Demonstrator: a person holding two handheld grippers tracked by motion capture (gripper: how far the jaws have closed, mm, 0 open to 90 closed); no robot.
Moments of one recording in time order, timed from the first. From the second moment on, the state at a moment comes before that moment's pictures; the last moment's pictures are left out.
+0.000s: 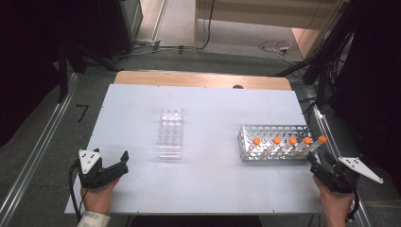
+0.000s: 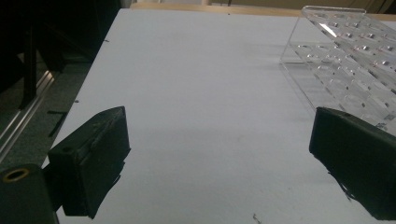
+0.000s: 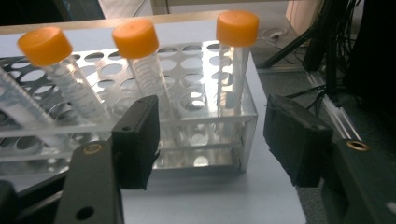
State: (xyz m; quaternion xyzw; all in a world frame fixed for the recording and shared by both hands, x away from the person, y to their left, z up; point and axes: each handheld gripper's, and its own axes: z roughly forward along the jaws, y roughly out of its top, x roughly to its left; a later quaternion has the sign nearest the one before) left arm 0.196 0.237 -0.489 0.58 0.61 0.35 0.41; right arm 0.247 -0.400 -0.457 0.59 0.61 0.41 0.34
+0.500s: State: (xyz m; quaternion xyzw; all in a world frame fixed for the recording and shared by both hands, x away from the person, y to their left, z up) left arm 0.197 0.238 -0.490 0.58 0.62 0.35 0.41; right arm 0.279 -0.404 -0.456 0.60 0.61 0.39 0.35
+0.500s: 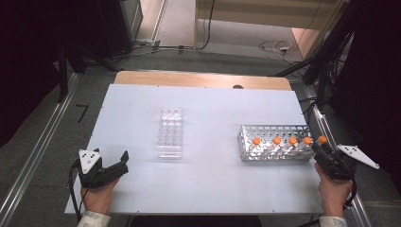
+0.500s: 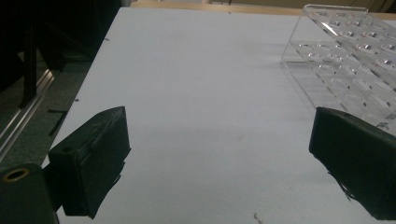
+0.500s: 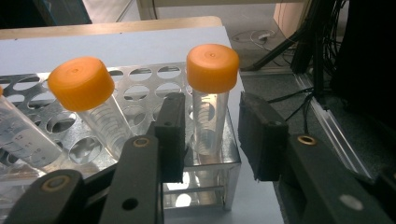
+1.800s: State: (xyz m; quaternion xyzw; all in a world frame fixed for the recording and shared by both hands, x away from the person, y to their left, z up) left arm 0.197 0.239 -0.490 0.57 0.62 0.34 0.41; right arm 0.258 -0.407 -0.403 0.57 0.59 0.42 0.40
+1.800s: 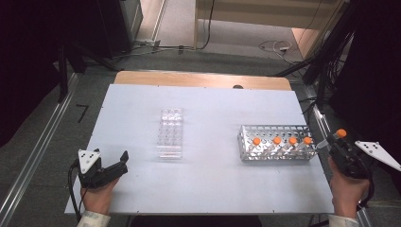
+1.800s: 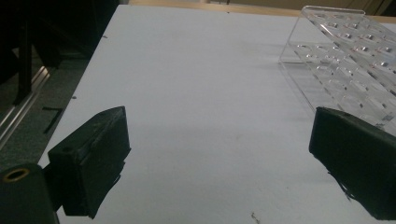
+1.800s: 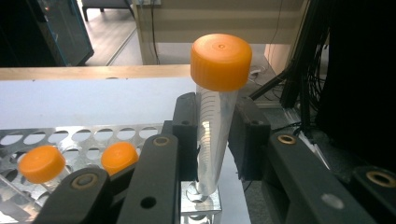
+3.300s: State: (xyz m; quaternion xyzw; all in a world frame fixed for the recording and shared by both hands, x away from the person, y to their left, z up) left arm 0.196 0.237 -0.489 0.58 0.61 0.34 0.42; right arm 0.210 -0.332 -0.432 0.50 0.70 0.42 0.29
